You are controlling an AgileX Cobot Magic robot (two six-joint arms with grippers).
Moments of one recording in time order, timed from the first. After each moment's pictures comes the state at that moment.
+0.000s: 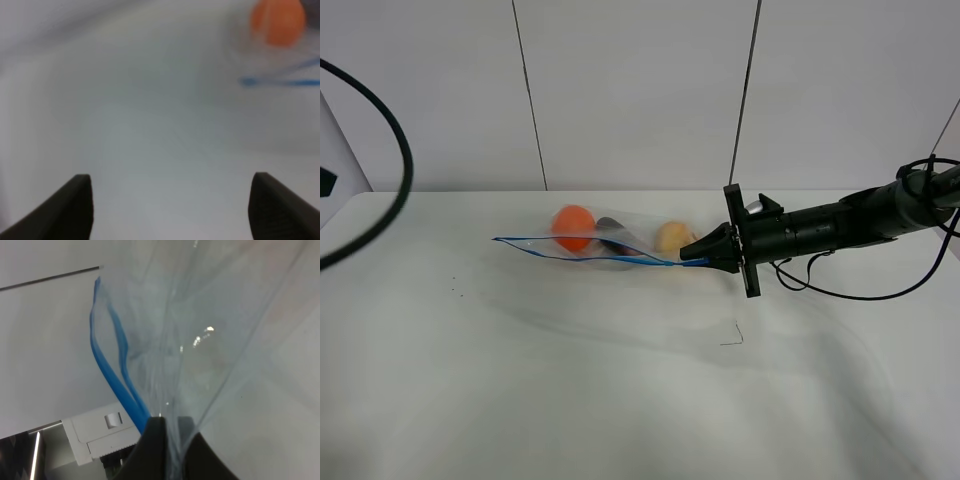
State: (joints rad) left arm -0.02 1.00 -0.98 0.02 0.60 0.50; right arm 0.05 2.19 -1.22 1.46 1.20 -0.64
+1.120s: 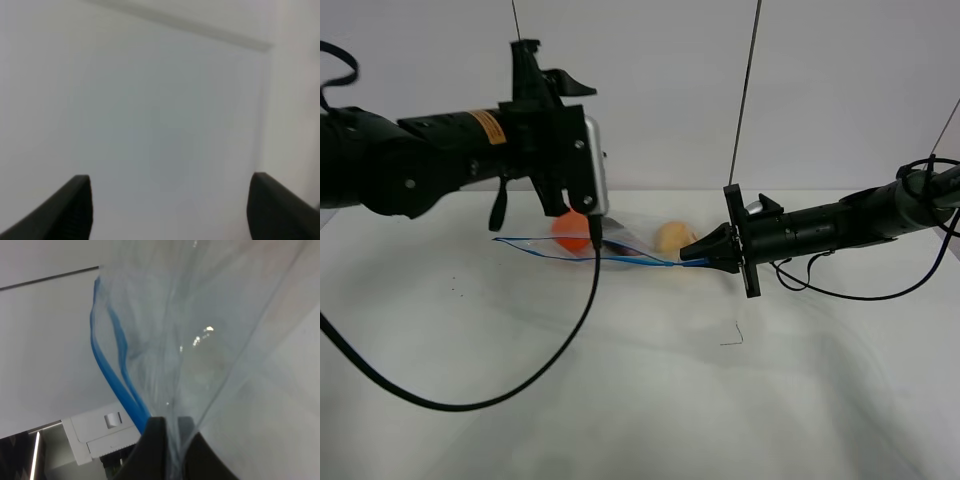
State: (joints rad) left arm -0.56 1.58 -0.97 0.17 -0.40 1.15; right arm 0.05 2.19 -1.22 1.46 1.20 -0.64
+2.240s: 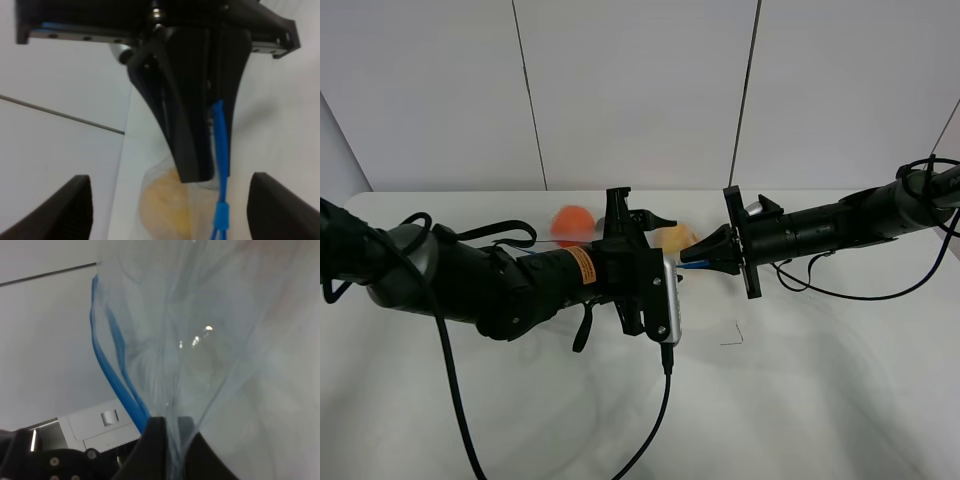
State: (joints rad) left arm -0.73 1.88 -0.84 0.21 -0.75 0.93; right arm 0.05 2.19 -1.22 1.45 1.20 -0.64
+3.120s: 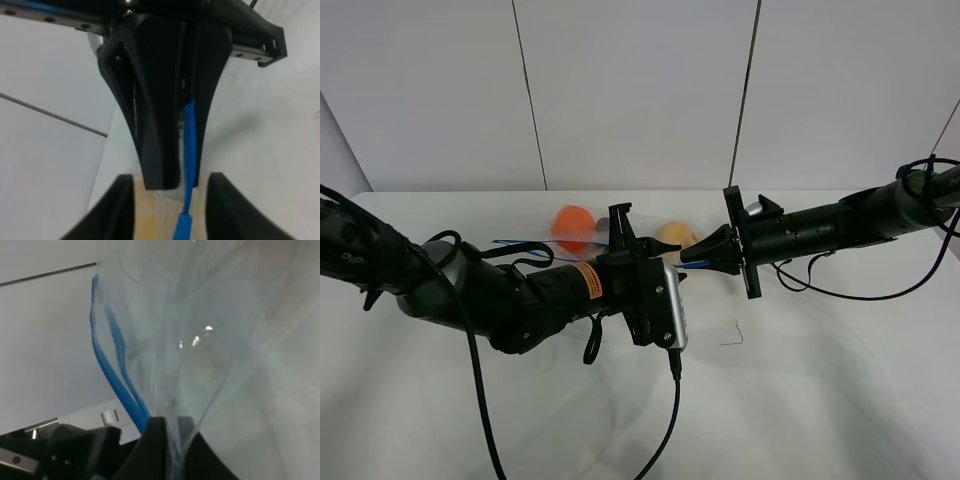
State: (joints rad) left arm -0.73 1.96 -0.84 0.22 -0.86 0.85; right arm 0.05 2.19 -1.22 1.45 1.20 -0.64
